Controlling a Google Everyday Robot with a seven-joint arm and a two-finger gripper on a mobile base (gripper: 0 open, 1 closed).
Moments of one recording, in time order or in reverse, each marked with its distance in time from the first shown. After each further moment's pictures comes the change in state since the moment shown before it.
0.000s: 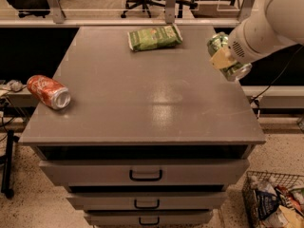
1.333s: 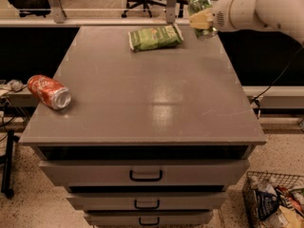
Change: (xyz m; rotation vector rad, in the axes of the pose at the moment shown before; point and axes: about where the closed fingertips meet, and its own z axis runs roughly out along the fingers) arm -0.132 -0.052 0.075 -0.110 -0.488 0.084
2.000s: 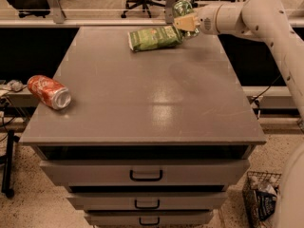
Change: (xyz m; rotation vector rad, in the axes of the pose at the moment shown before) arm 0.003 0.000 0.087 -0.211 -0.143 0.035
